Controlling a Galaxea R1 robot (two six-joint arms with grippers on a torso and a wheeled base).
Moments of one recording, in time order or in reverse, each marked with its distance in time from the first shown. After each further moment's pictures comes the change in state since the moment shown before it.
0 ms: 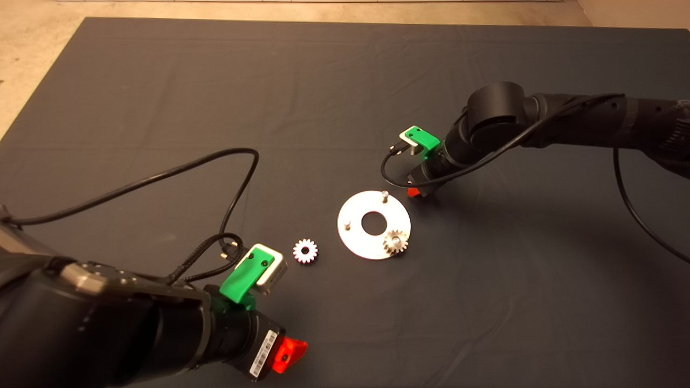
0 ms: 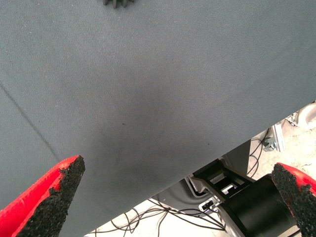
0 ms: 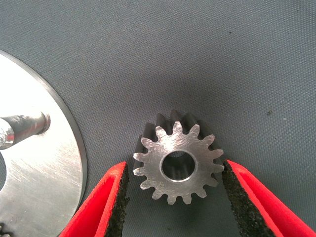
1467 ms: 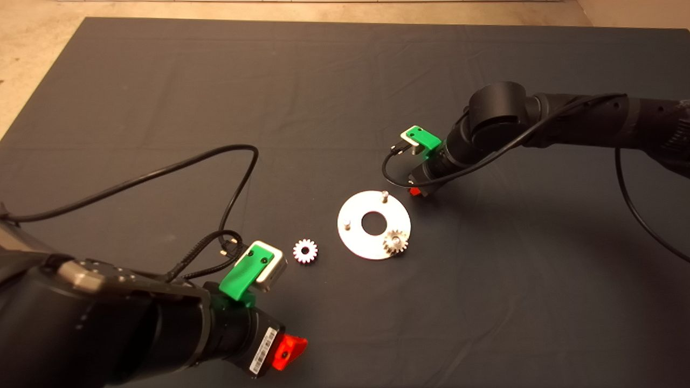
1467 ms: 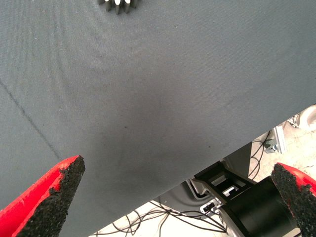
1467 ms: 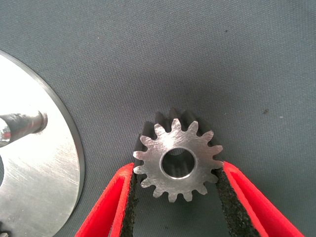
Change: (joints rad) left arm -0.011 0.000 0.000 -0.001 0.000 0.000; right arm 0.004 -0.005 0.004 0.000 0.002 0.000
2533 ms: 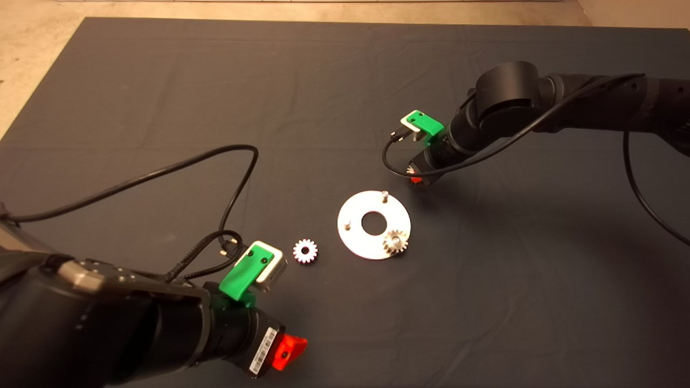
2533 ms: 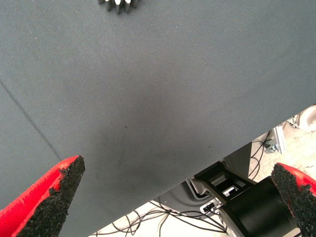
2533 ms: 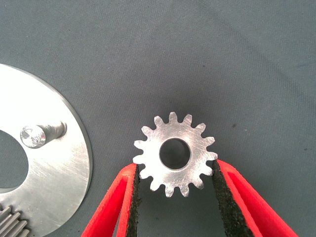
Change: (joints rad) left arm 0.000 0.000 0.000 0.000 0.000 -0.001; right arm 0.057 -0.003 0.039 0.000 -0.011 0.002
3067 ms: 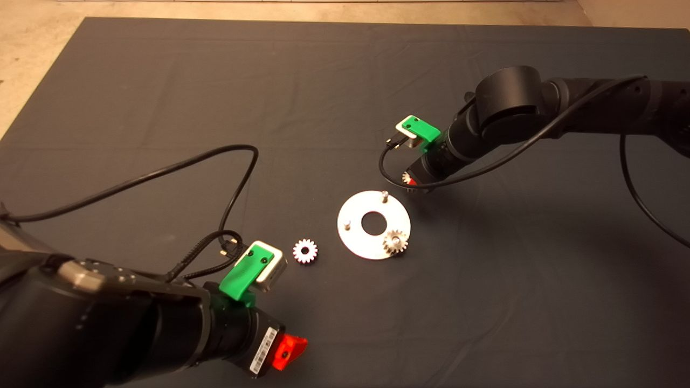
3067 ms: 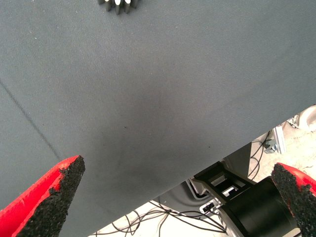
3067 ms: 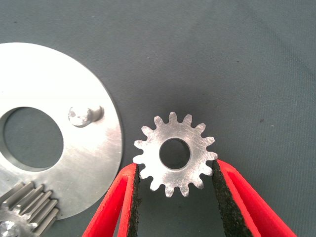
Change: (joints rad) left arm 0.000 0.000 0.000 0.000 0.000 -0.002; right arm 0.002 -0.002 0.072 0.000 -0.004 0.004
